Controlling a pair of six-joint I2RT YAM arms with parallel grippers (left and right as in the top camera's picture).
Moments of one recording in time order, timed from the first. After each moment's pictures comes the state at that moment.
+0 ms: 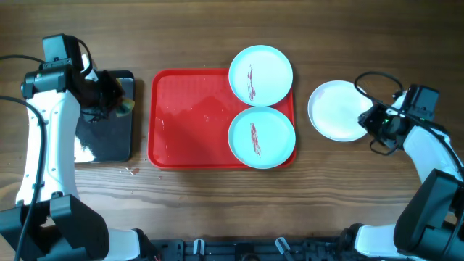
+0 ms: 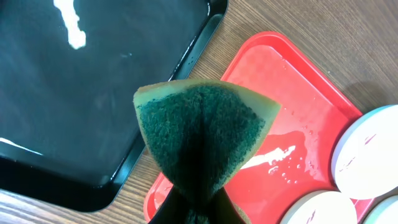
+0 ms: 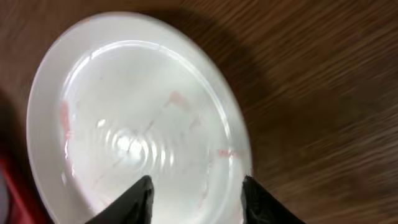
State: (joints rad) left arm 0.21 1.60 1.39 -1.04 0.18 -0.43; right arm -0.39 1.59 0.84 -0.41 -0.26 0.35
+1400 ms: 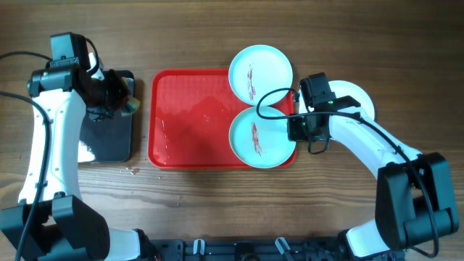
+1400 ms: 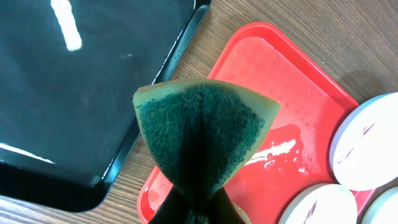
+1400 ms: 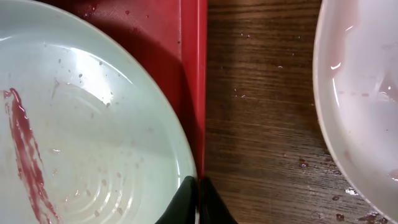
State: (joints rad) left arm 0.17 1.60 1.39 -1.04 0.18 -0.43; right arm 0.26 1.69 0.97 -0.65 -0.10 0.26
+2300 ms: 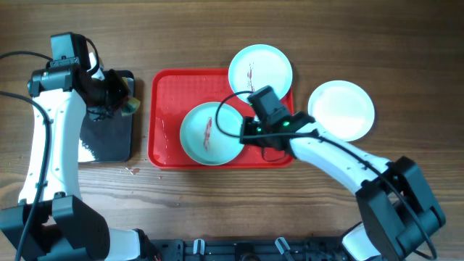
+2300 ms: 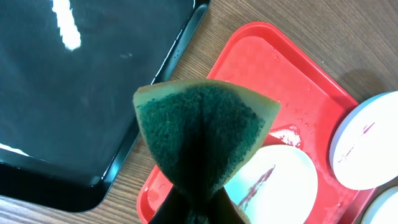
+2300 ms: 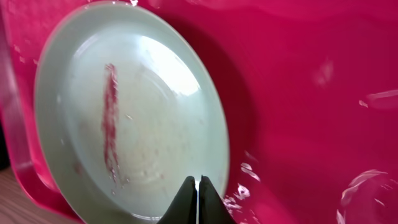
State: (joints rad) left arm 0.17 1.60 1.39 -1.04 0.18 -0.43; right arm 0.62 1.69 0.97 -0.36 -0.15 0.75
